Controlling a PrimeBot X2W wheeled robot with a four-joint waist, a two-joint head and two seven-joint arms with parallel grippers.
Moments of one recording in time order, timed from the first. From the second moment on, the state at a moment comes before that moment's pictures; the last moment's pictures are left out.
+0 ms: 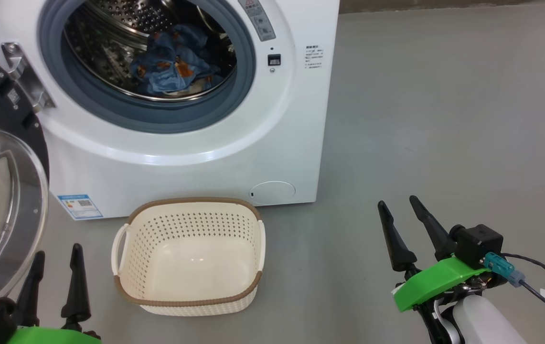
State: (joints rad) left arm -0.07 0.30 -0.10 0.23 -0.60 -0.02 -0.26; right arm -0.25 -0.07 0.22 0.42 0.37 0.12 -0.25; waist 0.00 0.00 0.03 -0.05
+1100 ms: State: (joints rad) left arm -0.06 0.30 -0.13 0.25 -0.55 0.05 -0.25; right arm -0.23 -0.07 0.26 0.45 0.41 0.12 -0.25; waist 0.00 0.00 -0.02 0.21
